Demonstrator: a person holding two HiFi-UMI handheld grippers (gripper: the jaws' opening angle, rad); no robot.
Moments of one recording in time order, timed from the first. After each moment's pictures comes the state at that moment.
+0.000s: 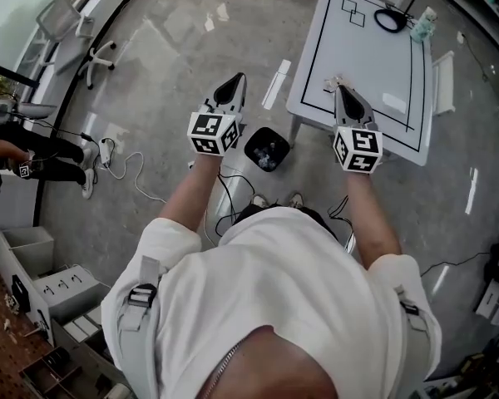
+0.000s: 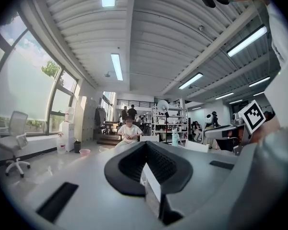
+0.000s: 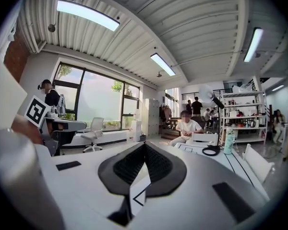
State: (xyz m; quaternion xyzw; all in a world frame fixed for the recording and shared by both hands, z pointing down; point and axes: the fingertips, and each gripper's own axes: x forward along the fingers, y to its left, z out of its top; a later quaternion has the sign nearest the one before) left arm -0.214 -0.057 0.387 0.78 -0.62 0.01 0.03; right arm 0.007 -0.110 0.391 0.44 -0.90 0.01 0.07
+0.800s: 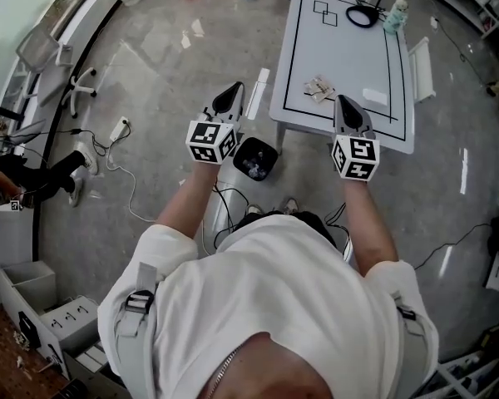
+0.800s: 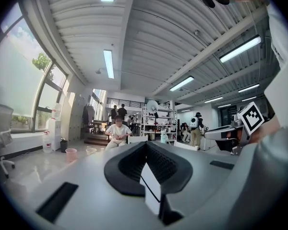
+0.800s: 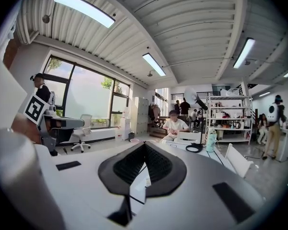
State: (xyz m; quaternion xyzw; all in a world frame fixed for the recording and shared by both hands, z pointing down) left arm -0.178 -0.074 0.387 0.82 -0.56 0.00 0.03; right arm 0.056 -0.098 0.391 0.51 -0.86 0.01 0.08
